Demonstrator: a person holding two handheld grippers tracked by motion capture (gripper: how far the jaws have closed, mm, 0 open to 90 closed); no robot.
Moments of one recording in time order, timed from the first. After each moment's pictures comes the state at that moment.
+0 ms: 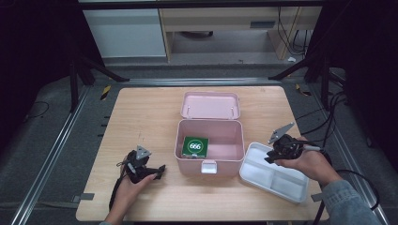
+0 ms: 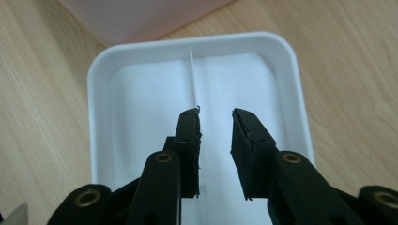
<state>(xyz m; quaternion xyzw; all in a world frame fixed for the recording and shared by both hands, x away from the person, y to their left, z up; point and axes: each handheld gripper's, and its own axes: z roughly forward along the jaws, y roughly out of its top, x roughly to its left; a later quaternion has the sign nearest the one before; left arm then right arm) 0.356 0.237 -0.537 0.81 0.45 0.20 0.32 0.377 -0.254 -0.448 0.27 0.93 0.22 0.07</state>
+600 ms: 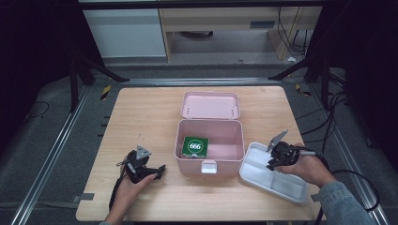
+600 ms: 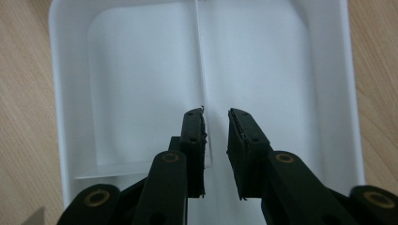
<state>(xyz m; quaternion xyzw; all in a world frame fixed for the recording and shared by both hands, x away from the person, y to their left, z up) 0.356 0.237 -0.537 0.81 0.45 0.20 0.32 0.378 -0.256 -0.482 0.27 0.95 0.16 0.05</state>
